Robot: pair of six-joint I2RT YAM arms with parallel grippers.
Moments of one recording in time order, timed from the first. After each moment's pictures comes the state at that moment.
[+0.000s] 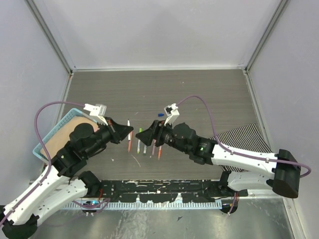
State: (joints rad) left arm -0.75 0.58 0.72 -0.34 -0.05 -0.66; right arm 1.13 1.13 0.79 0.17 0.20 0.84
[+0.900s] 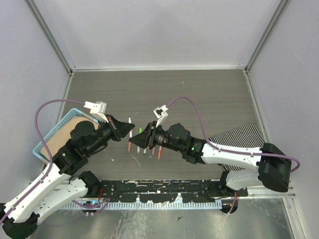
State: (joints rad) left arm -0.75 0.62 0.75 -0.31 -0.06 -0.69; right arm 1.12 1.28 0.75 0.48 -0.05 0.86
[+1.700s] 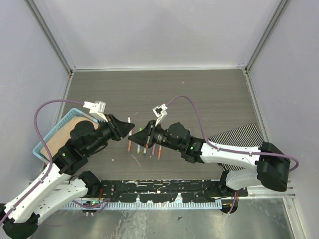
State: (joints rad) left arm -0.75 0.62 0.75 -0.31 -0.06 -0.71; right arm 1.12 1.29 0.76 0.52 -0.05 0.85
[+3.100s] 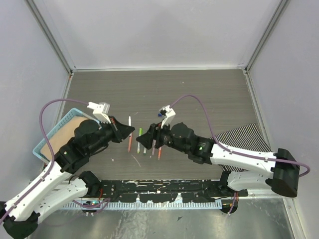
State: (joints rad) left arm -0.75 0.63 0.74 -0.37 -0.05 -0.70; right arm 1.12 1.18 0.77 0.24 0.08 0.70
